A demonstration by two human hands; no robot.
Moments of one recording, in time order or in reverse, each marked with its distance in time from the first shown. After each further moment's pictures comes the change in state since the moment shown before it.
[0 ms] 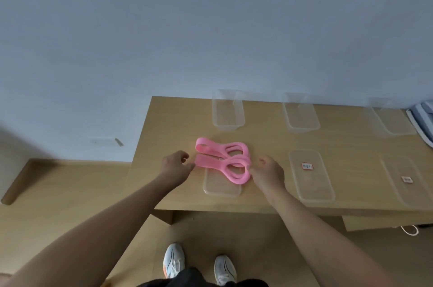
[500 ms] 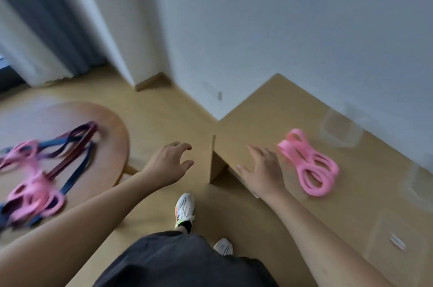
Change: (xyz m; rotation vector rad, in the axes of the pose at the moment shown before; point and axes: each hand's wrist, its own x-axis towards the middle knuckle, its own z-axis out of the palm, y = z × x) left_hand -0.217 -0.149 -0.023 0.061 0.340 -0.287; right_hand -0.098 -0.041 0.104 -0.507 -0.460 -1.053
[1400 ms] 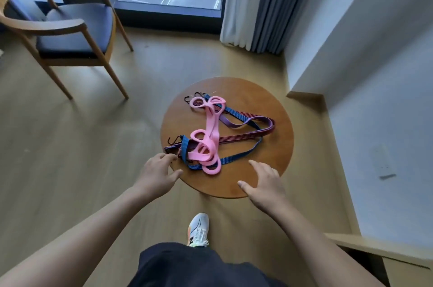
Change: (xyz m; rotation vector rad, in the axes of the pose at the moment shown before) left_hand -0.276 -0.409 -0.090 -0.301 0.320 -0.895; right_hand 0.000 -0.419 0.262 -0.198 -0.618 -0.520
